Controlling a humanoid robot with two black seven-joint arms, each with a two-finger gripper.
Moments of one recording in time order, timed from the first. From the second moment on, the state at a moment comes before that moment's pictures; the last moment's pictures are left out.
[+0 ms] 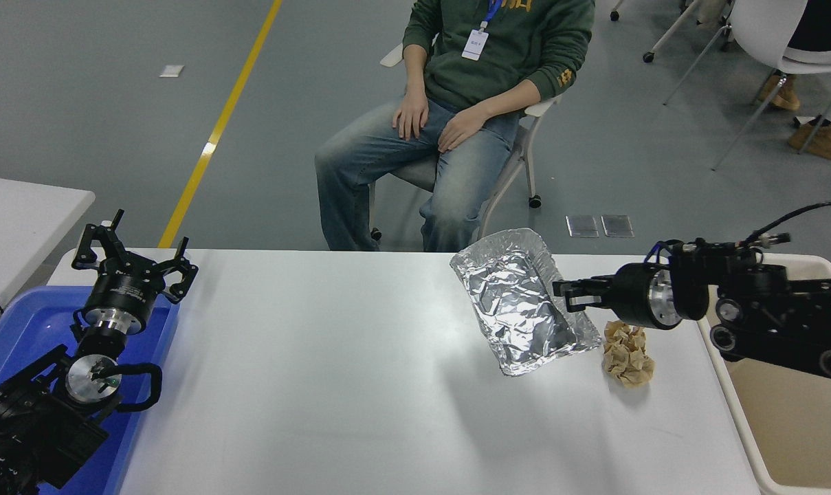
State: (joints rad) left arm -0.55 0.37 -0.86 -0.44 -0.20 -0.59 -0.43; right arm 1.35 -0.77 -0.34 1.38 -1.14 -0.02 0.10
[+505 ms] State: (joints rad) left arm -0.55 0.37 -0.86 -0.44 -0.20 -0.59 -0.43; right arm 1.40 -0.98 -0.34 1.44 -1.12 -0.01 0.10
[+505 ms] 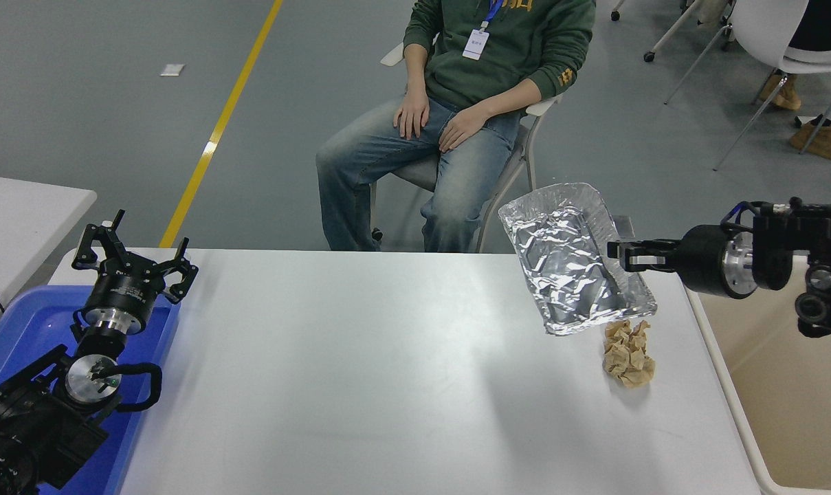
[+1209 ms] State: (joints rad) left arm -0.55 0.37 -0.86 -0.44 -0.20 -0.59 -0.43; right arm 1.35 -1.25 -0.34 1.36 -1.03 -0.03 0.13
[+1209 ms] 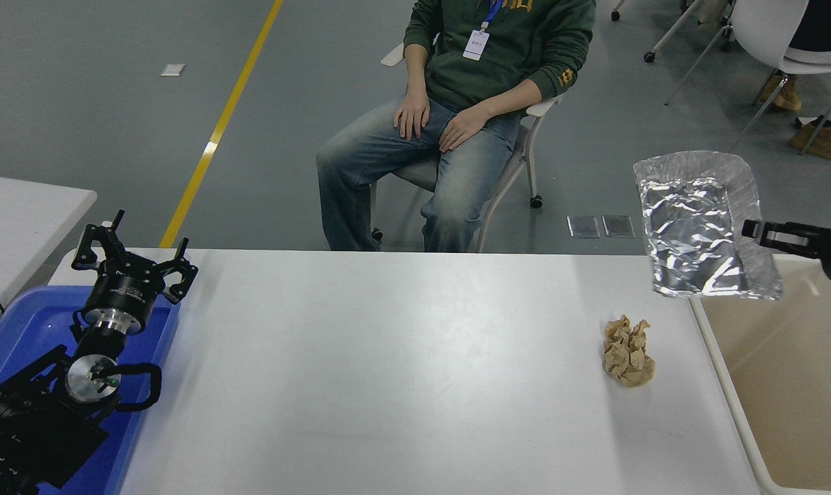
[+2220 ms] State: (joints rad) left arm -0.55 0.37 -0.86 -0.44 -0.20 -0.59 -0.43; right arm 0.86 -0.92 -0.34 0.64 -0.68 -0.15 0.18
